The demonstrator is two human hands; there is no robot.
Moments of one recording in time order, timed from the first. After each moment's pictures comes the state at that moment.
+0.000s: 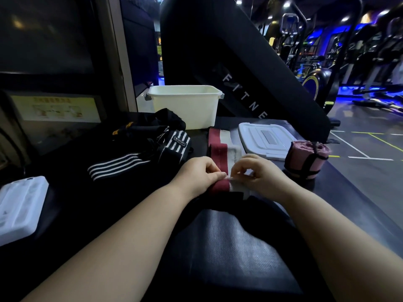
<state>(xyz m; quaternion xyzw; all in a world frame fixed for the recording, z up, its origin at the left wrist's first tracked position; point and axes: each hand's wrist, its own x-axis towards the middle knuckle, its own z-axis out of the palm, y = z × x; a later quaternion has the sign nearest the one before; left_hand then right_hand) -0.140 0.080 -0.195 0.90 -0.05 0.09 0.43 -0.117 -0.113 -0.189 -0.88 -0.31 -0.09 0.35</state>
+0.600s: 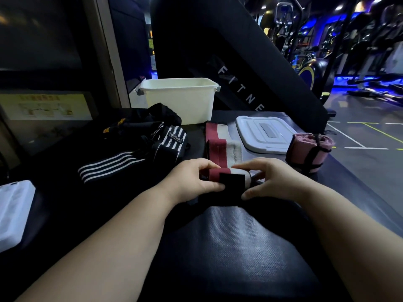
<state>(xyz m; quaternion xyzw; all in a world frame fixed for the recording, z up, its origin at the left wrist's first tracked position) -0.147 0.097 -0.196 0.88 -0.12 0.02 0.45 -0.122 -0.133 -0.182 -0.91 -0.27 0.03 0.32</state>
